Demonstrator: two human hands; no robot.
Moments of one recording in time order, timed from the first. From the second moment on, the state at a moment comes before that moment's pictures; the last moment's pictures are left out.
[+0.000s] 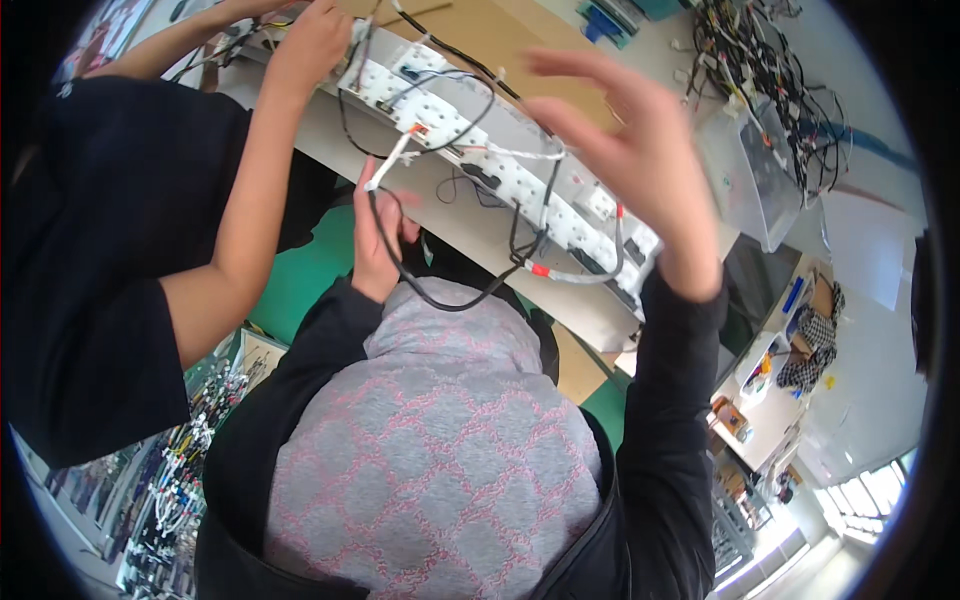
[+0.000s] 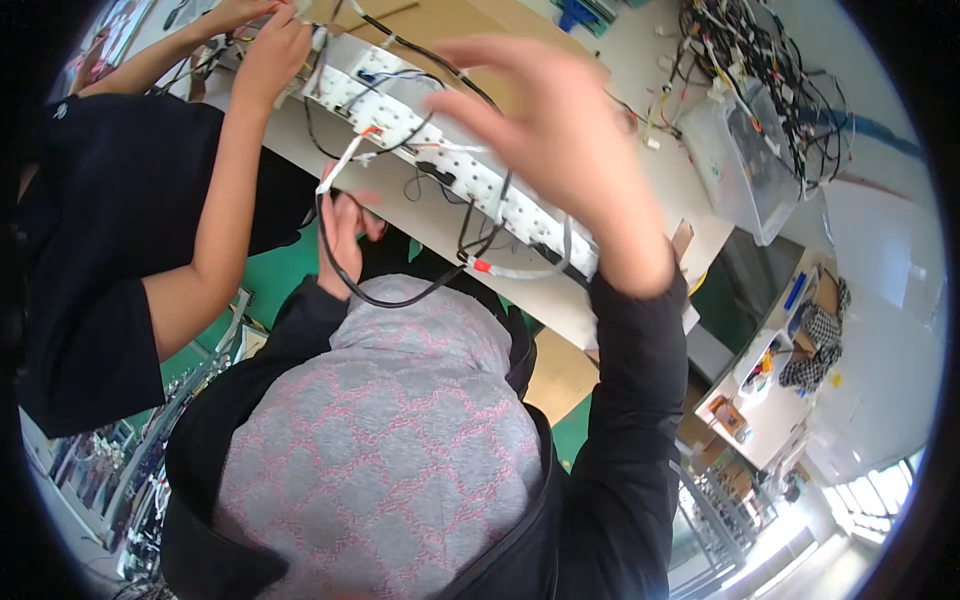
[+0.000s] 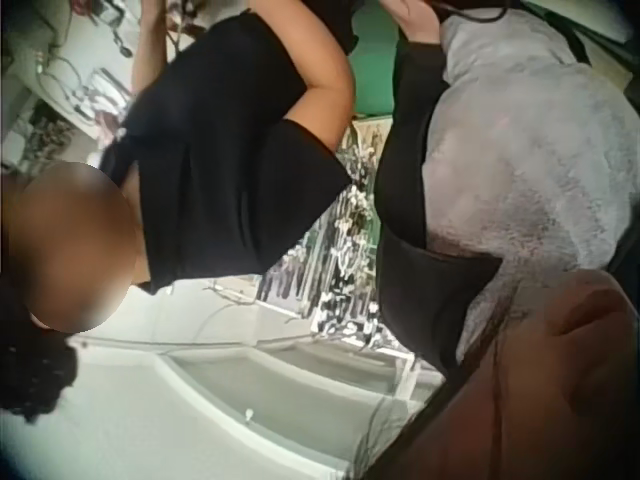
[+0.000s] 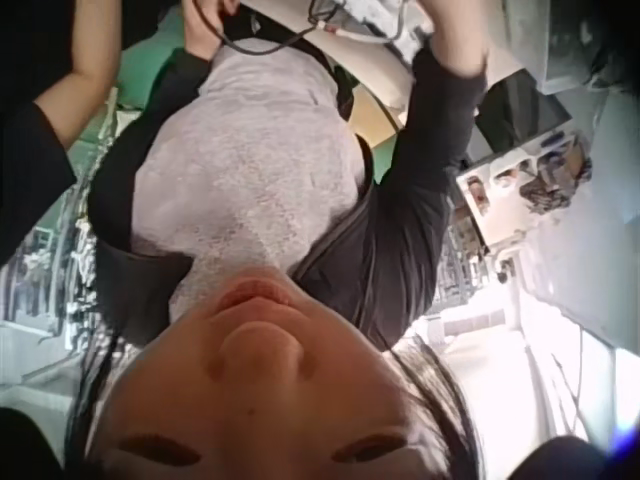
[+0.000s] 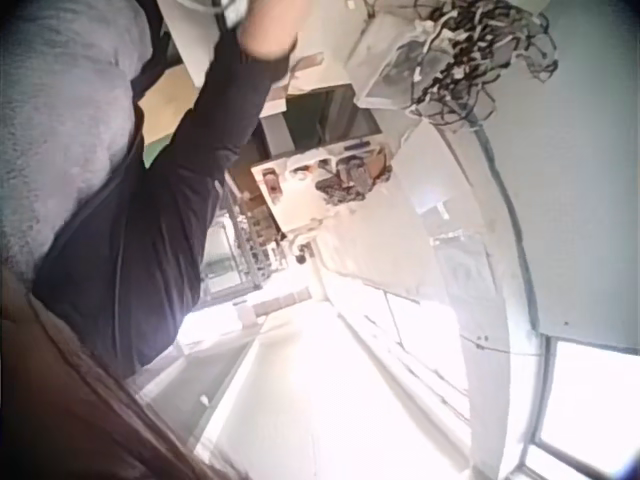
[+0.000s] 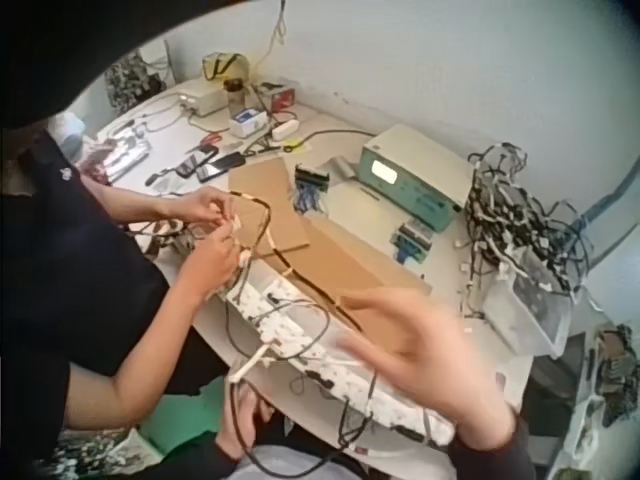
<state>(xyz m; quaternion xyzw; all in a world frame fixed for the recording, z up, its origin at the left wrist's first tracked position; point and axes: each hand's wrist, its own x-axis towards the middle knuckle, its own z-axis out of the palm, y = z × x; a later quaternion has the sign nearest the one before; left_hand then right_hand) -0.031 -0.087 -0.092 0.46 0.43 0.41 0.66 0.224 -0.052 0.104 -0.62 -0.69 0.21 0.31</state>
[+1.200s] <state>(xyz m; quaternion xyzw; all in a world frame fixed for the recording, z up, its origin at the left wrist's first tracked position) 0.050 -0.169 -0.013 0.46 0.29 0.14 0.83 0.192 -0.305 -0.001 -0.58 -0.35 0.63 0.38</state>
